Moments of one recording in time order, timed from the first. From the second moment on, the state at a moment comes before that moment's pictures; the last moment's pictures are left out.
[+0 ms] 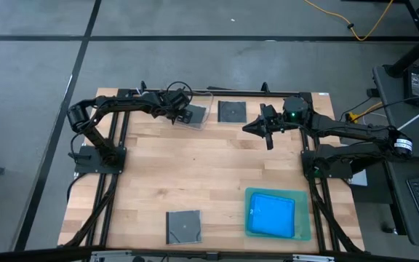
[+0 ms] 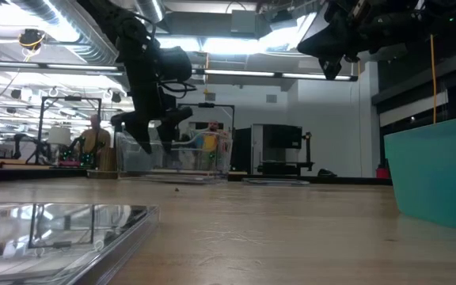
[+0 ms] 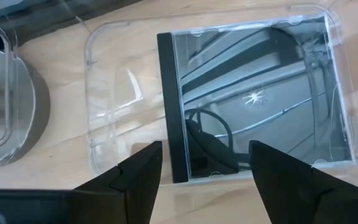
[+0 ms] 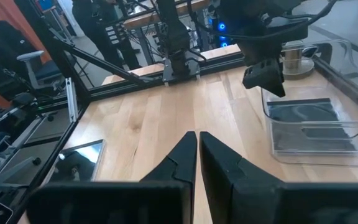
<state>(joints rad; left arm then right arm) 0.55 1.61 1.01 -0.56 -0.27 -0.65 -0.38 1.00 0.62 0.13 -0.45 0.15</state>
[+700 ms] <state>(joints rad) 0.52 1.26 1.01 -0.41 -0.14 -0.66 -0.38 1.00 0.62 0.13 -0.44 0.14</state>
